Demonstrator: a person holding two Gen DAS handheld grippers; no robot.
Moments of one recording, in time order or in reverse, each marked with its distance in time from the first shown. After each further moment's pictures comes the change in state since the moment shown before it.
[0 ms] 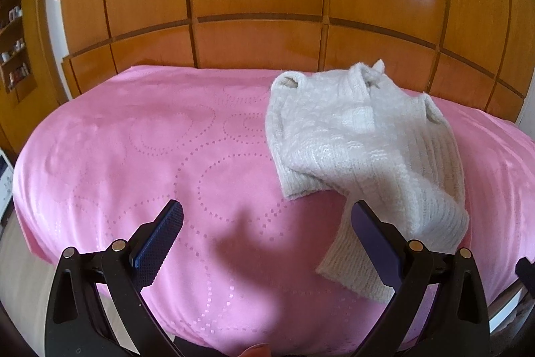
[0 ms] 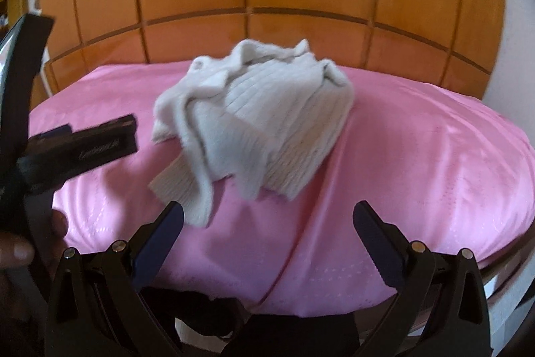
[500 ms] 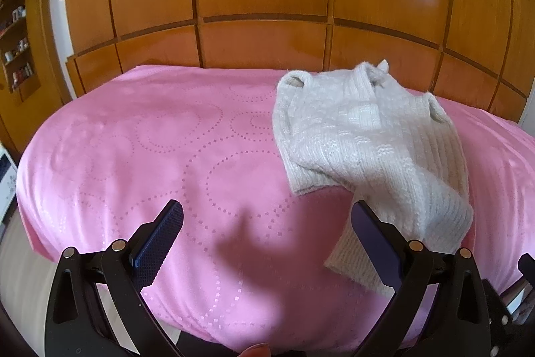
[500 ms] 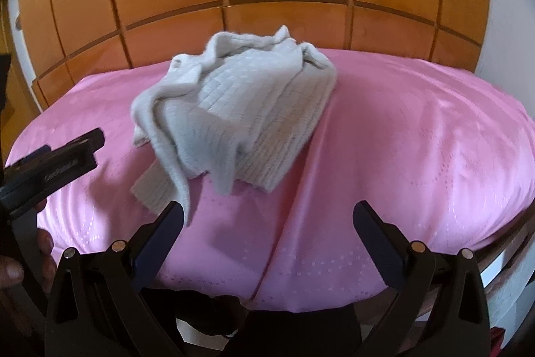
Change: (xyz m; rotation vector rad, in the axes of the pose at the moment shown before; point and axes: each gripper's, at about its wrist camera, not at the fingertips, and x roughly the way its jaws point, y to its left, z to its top) left arm 0.000 0.004 0.001 0.001 -0.001 0.021; right arm 0.006 -0.027 0.003 0.119 0.047 -0.015
